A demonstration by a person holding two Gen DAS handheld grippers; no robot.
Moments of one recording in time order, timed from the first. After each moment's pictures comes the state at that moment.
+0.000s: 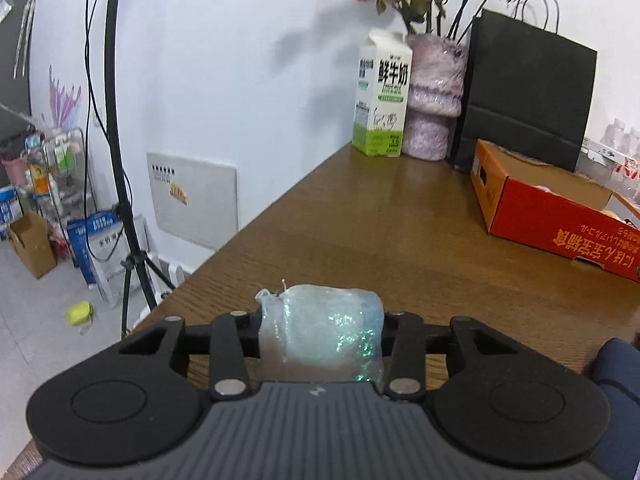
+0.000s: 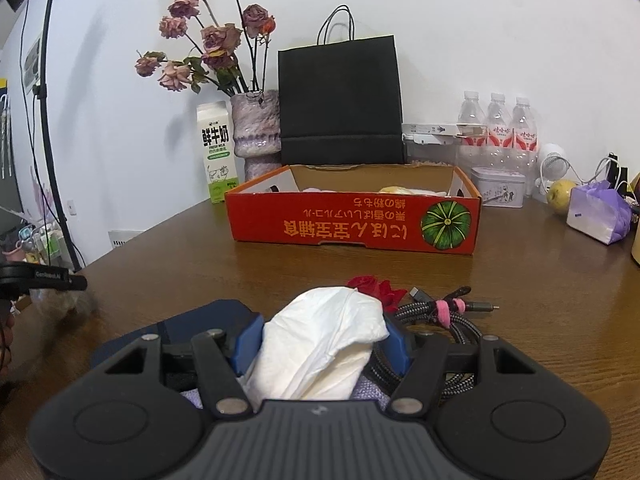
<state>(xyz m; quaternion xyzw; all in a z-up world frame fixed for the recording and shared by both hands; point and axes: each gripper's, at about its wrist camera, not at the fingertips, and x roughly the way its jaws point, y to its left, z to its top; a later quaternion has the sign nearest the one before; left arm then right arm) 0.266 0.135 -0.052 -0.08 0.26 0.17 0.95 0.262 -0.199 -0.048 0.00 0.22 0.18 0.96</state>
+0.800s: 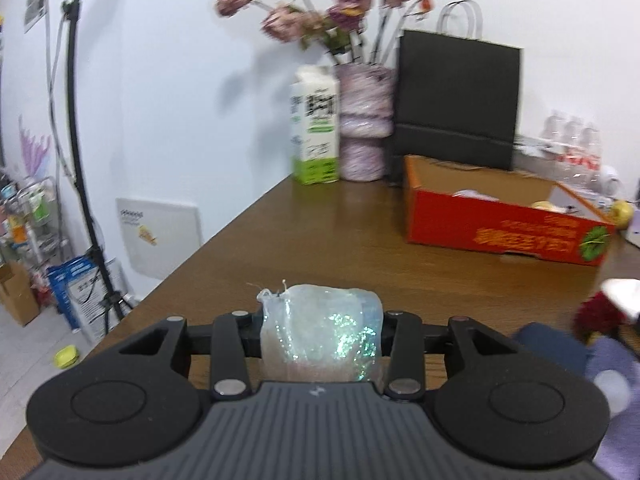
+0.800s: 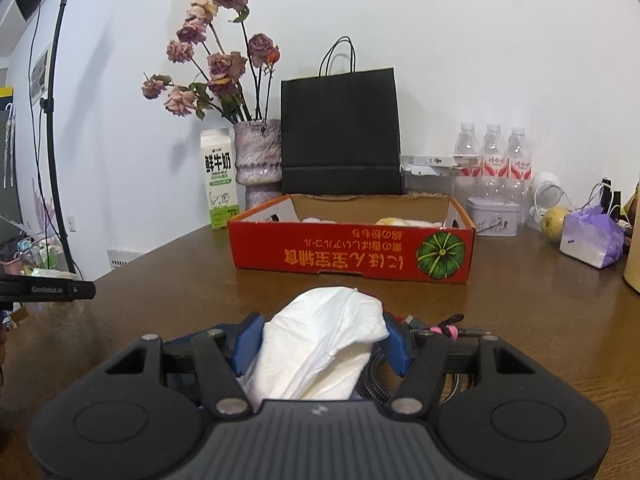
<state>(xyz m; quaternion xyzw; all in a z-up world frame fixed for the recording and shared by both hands) 0.246 0.063 -0.026 -0.03 0.22 0.12 0.97 0.251 -0.201 -0.041 0.00 0.17 0.18 0.97</state>
